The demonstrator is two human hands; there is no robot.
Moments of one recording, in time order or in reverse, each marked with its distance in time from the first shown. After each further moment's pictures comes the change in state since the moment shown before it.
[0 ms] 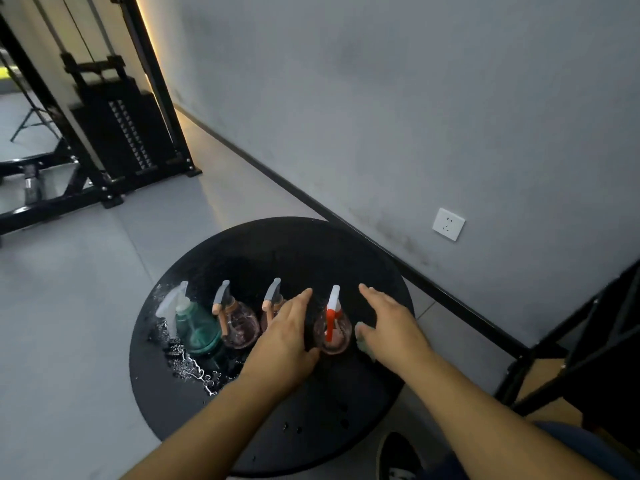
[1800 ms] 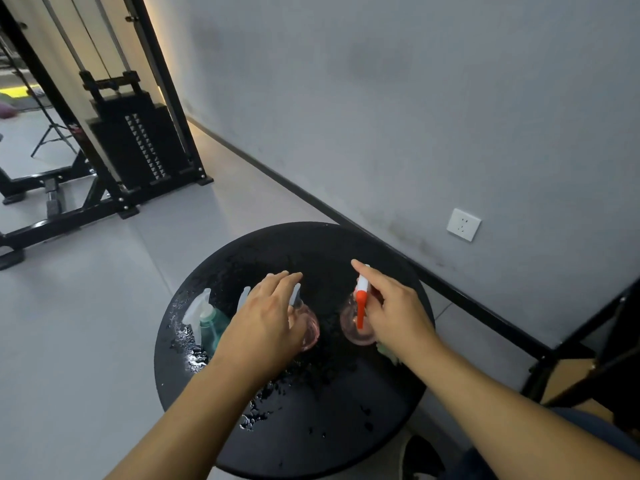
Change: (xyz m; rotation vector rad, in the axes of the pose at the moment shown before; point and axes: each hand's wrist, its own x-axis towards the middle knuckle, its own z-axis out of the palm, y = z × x) left_hand -0.007 -0.018 -0.075 0.194 0.186 0.050; right_hand 0.004 -0.048 -0.006 0.288 0.175 -0.191
